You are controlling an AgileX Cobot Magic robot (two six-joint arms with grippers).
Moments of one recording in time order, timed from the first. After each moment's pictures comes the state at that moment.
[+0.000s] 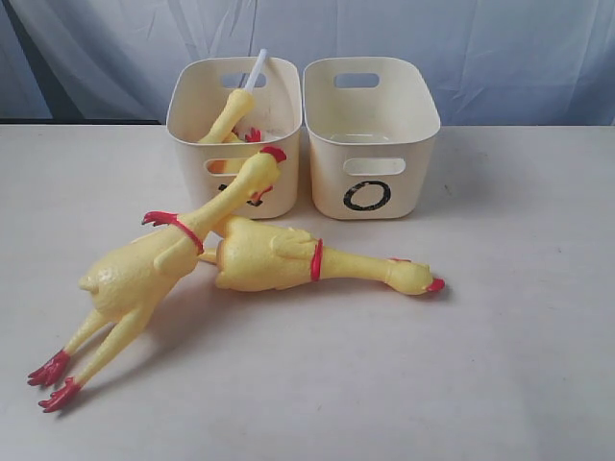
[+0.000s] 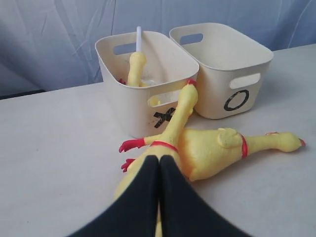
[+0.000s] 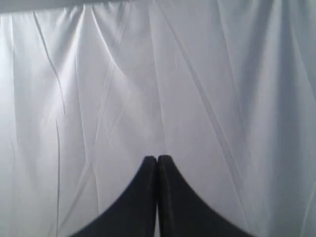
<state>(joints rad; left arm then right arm) -0.34 0.42 -0.50 -0.16 0.49 0.11 0.07 0.00 0.00 0.13 -0.46 -0.05</state>
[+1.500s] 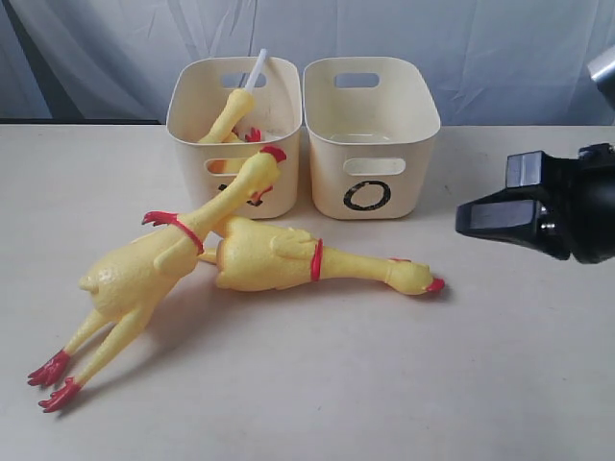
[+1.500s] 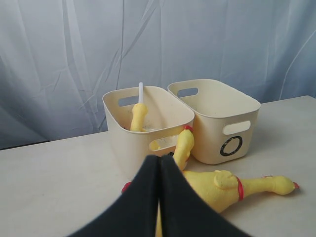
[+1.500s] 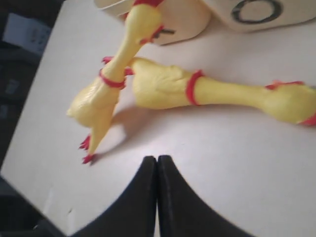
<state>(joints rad) -0.34 0.19 -0.45 -0.16 0.45 0.11 0.07 1.12 -0.65 1.16 0.84 -0.72</state>
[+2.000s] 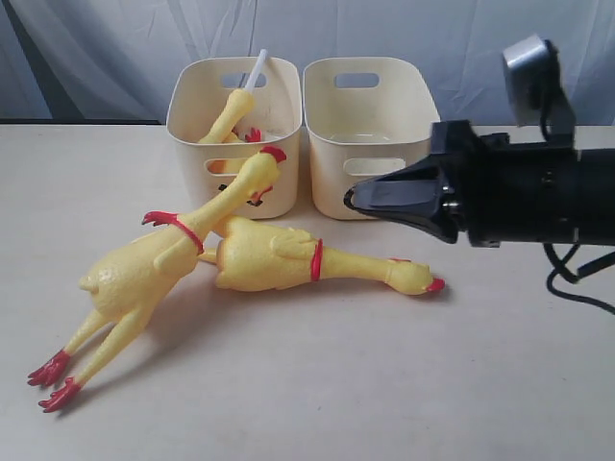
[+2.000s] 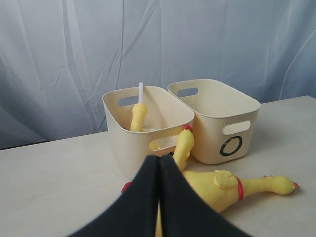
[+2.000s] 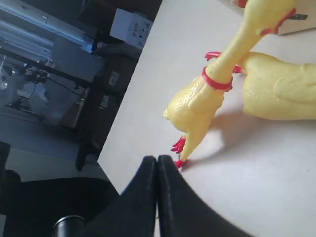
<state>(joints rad) -0.34 0.19 -0.45 -0.16 0.45 0.11 0.27 1.31 -0.65 1.65 0.89 -1.04</state>
